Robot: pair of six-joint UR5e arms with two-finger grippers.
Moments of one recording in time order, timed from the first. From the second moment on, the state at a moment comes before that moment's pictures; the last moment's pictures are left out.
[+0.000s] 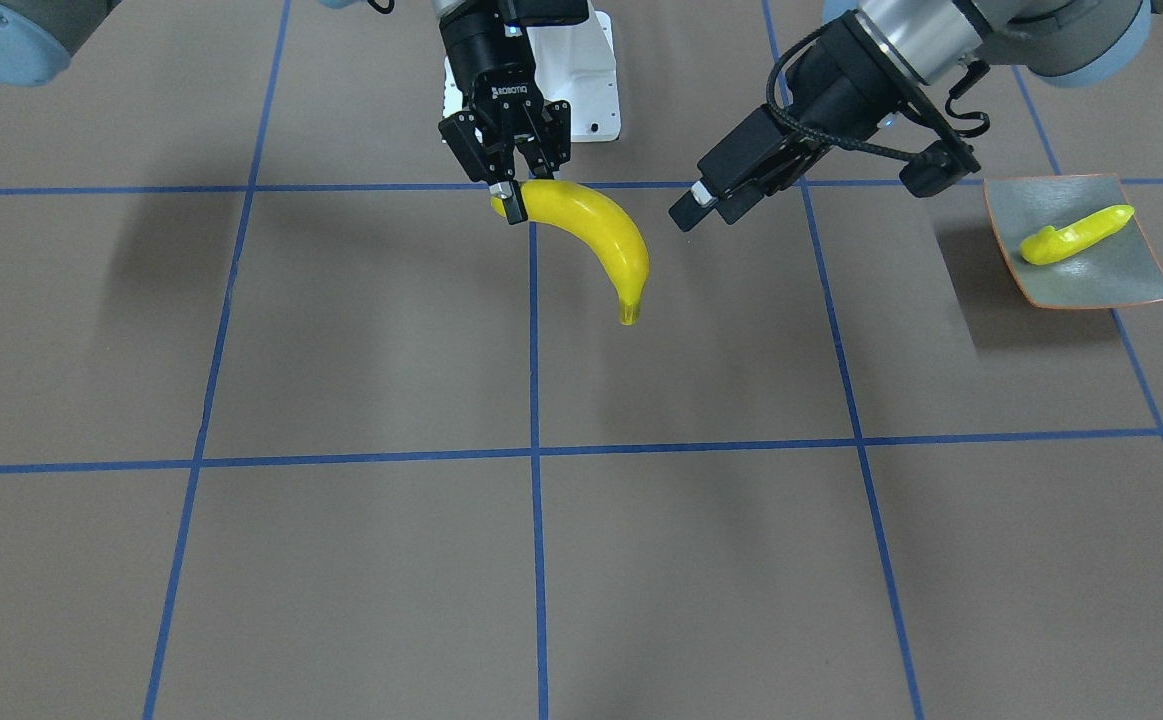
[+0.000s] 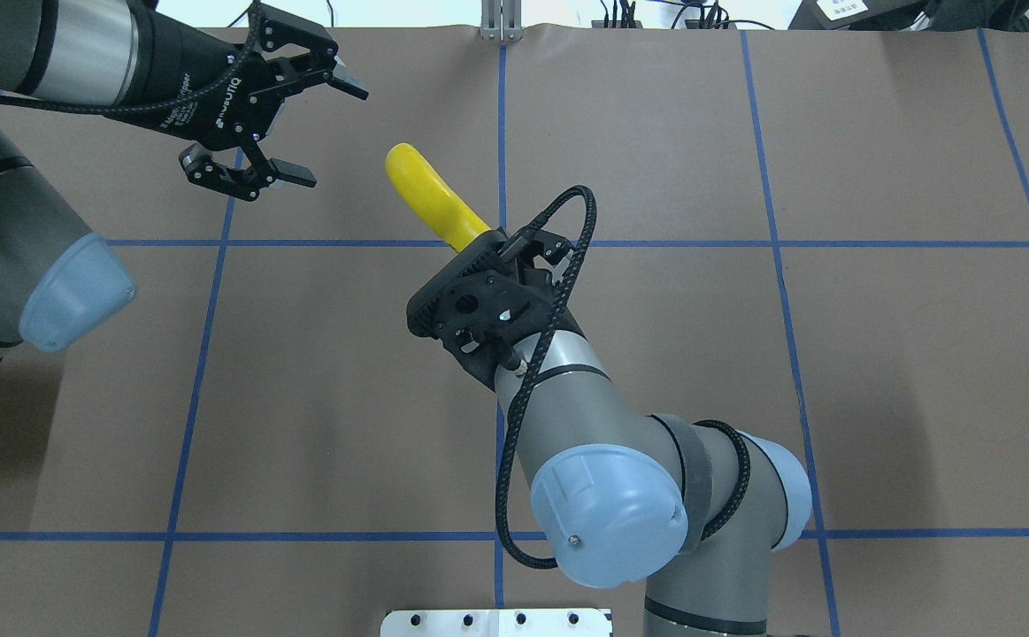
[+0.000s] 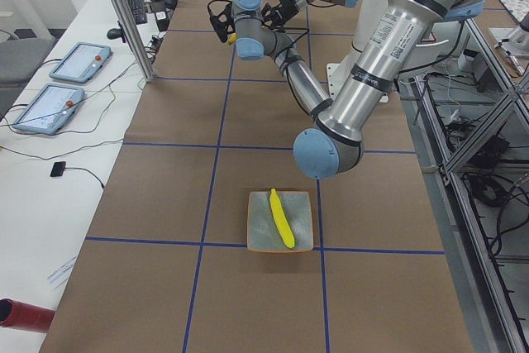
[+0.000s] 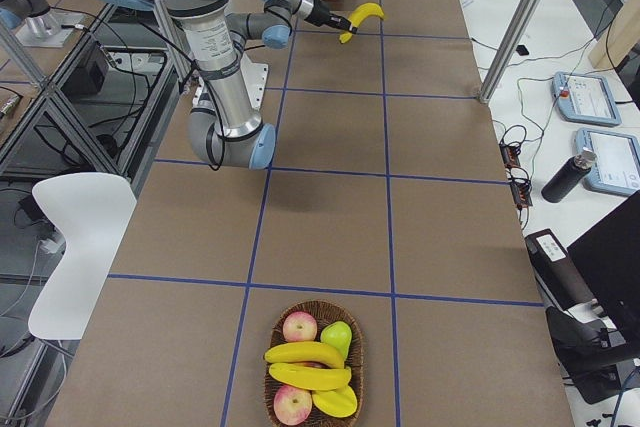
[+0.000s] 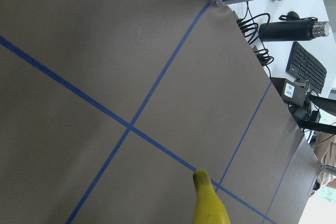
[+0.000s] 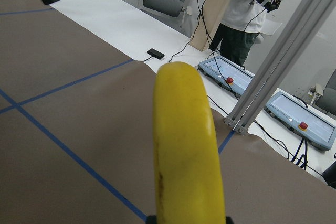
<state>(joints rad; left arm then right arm) -0.92 -2.10 -1.90 -2.17 -2.23 -2.01 0.21 -0.94 1.96 -1.33 0.83 0.41</state>
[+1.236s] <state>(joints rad) -0.76 -2.08 -1.93 -2.17 -2.11 -2.01 0.16 -0.91 1.95 -1.33 0.78 0.39</state>
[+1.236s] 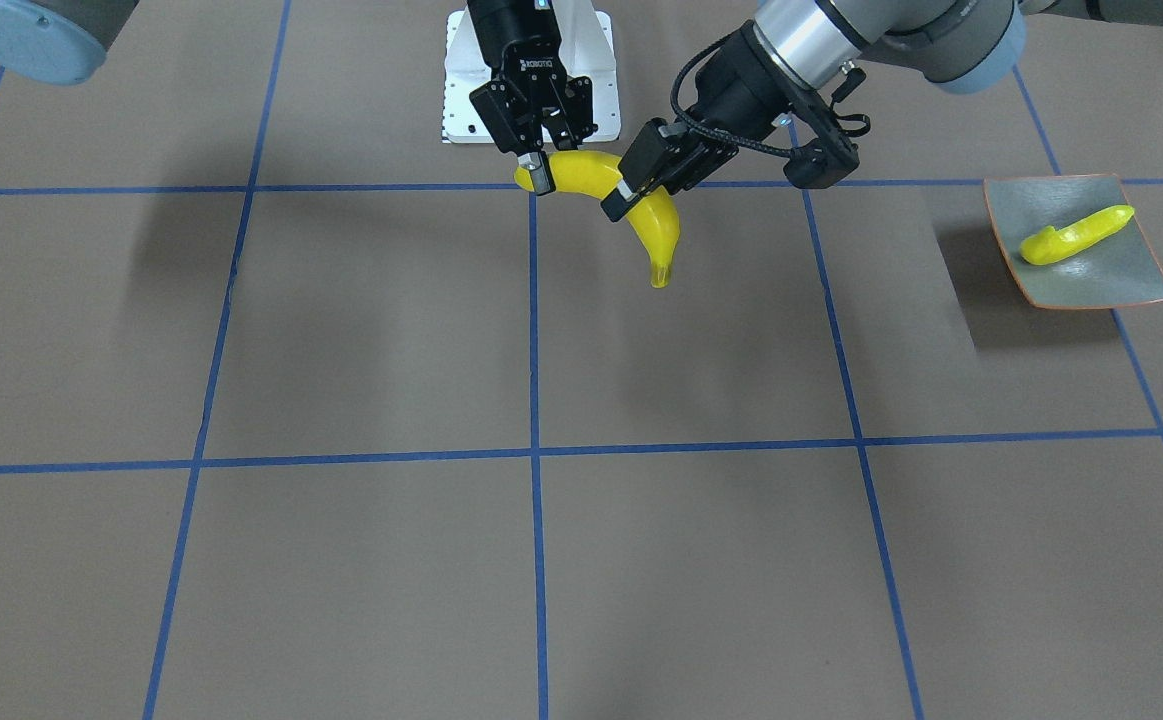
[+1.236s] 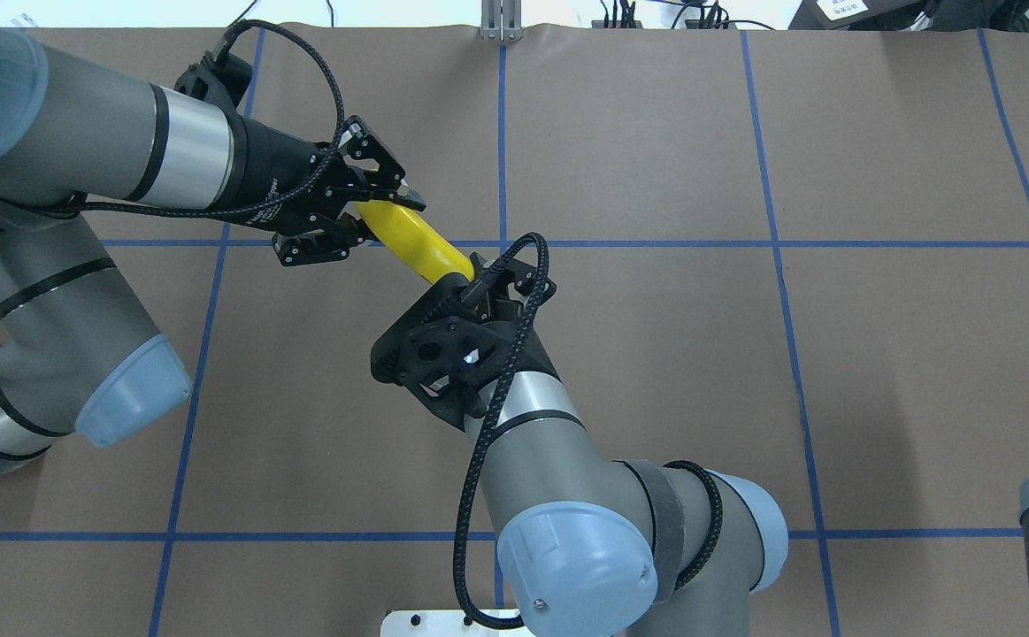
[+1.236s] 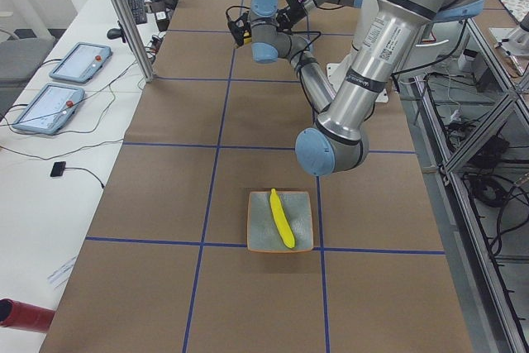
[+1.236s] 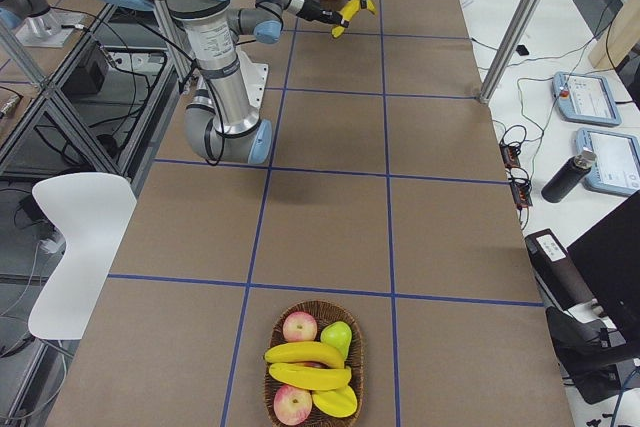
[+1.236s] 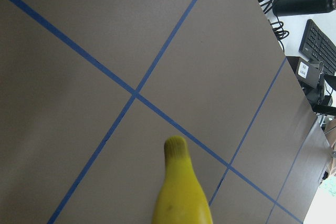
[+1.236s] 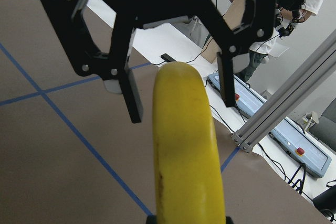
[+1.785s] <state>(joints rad) -0.77 -2.04 -1.96 -2.17 -2.12 -2.00 0.17 -0.92 2.00 -1.28 0.80 0.41</state>
